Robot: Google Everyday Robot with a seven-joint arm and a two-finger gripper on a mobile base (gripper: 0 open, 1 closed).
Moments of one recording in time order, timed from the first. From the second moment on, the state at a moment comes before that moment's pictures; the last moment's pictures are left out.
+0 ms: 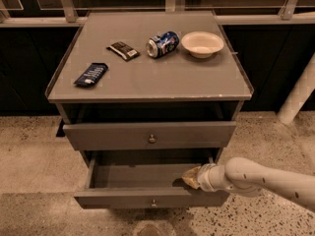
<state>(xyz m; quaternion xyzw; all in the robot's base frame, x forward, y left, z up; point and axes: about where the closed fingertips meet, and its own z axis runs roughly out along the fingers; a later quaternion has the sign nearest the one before) 0.535 -0.140 0.432 -0.39 0.84 0.19 0.32</state>
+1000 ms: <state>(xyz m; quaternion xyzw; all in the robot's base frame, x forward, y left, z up) 0.493 -0.136 0.423 -0.36 0.85 0.20 0.34</state>
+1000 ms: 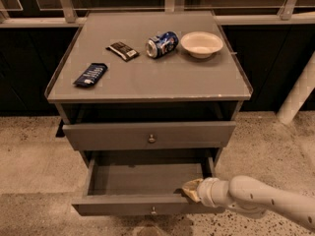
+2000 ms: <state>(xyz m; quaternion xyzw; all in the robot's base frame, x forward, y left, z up) 0.488 -0.152 0.488 -0.35 0.82 0.12 0.43</state>
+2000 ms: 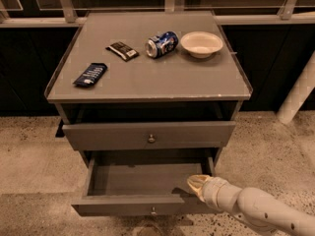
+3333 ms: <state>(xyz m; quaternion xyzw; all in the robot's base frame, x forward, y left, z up) 0.488 -0.152 0.487 -0.35 0.82 0.12 0.43</state>
